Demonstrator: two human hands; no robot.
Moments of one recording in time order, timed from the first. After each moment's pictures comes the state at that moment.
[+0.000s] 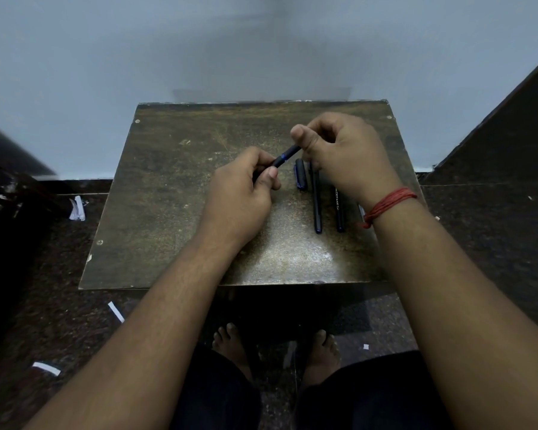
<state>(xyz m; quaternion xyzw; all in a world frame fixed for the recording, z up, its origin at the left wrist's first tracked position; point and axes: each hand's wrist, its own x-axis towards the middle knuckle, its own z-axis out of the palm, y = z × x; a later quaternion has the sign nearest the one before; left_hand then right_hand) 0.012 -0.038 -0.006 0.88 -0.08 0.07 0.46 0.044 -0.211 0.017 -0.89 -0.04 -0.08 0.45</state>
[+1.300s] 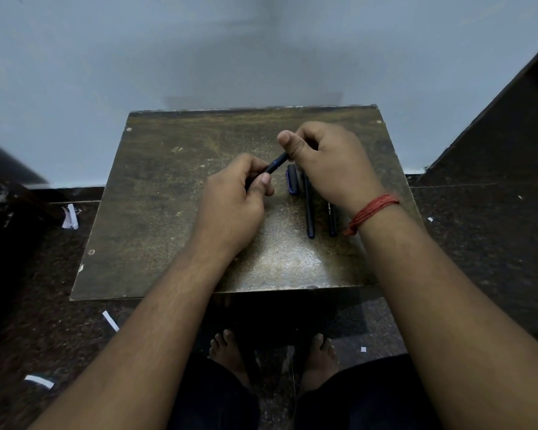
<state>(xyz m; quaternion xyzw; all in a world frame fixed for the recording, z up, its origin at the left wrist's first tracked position) 0.013 -0.039 -0.008 0.87 -0.10 0.08 0.47 0.042 -0.204 0.017 -0.90 -0.04 -0.09 0.43</state>
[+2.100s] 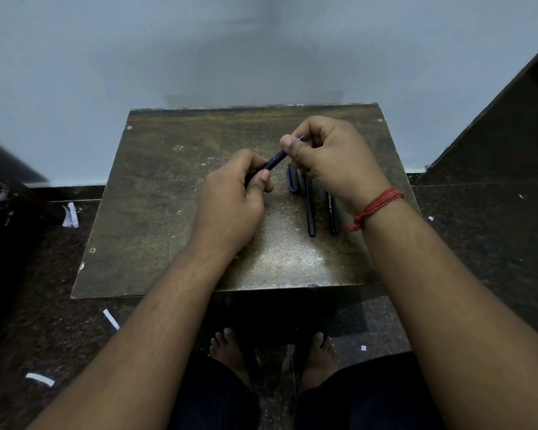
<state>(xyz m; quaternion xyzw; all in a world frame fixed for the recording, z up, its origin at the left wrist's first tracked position) 0.014 -0.038 -0.010 0.88 -0.10 0.11 0.46 0.043 -0.204 0.017 -0.83 -0.03 -0.03 0.56</state>
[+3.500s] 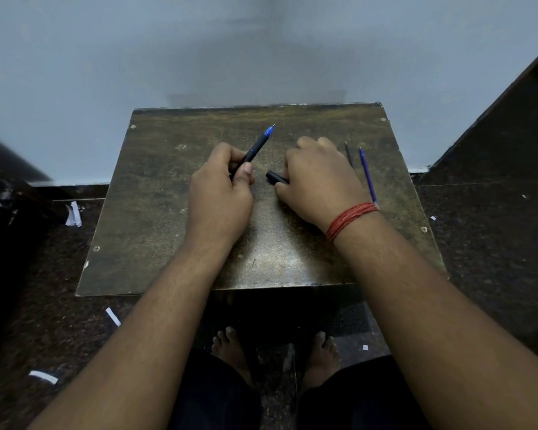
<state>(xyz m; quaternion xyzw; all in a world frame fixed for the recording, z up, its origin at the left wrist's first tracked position) 0.017 -0.032 -0.009 0.87 -0.01 0.13 0.47 0.030 -0.176 0.010 -0.99 -0.07 -0.07 0.09</state>
